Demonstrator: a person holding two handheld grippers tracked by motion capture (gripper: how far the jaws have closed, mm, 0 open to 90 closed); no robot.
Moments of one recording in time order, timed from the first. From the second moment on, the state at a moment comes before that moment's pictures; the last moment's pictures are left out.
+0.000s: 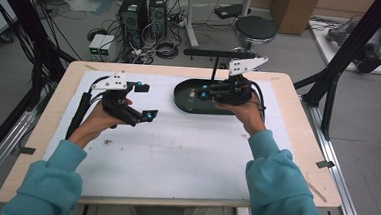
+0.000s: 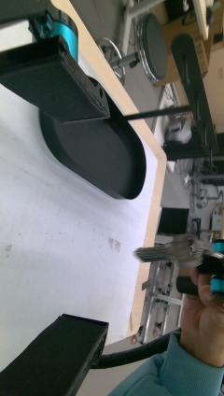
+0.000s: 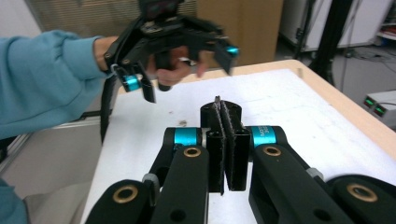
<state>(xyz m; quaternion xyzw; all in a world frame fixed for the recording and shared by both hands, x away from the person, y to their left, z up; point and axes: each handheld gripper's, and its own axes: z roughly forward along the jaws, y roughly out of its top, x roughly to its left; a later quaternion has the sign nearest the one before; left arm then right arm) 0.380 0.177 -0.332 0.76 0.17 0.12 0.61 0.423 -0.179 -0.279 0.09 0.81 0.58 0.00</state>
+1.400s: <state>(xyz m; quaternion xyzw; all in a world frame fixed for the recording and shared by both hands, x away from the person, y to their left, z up) 0.283 0.291 -0.450 0.67 0.31 0.27 0.62 0.512 -0.260 -0.238 0.25 0.84 0.48 0.12</state>
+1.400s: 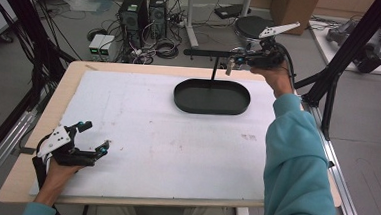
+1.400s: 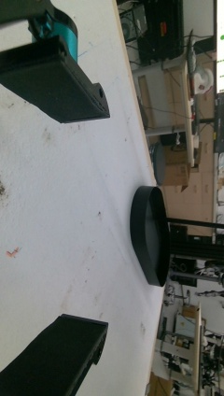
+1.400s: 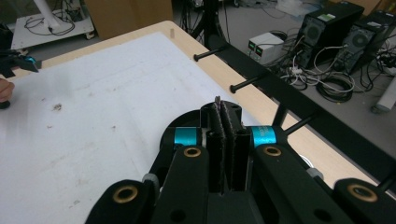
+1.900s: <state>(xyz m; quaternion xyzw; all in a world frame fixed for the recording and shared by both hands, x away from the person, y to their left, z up) 0.279 0.290 -0.456 0.65 0.31 0.29 0.63 0.529 -0.249 -0.240 0.26 0.85 0.44 0.13</state>
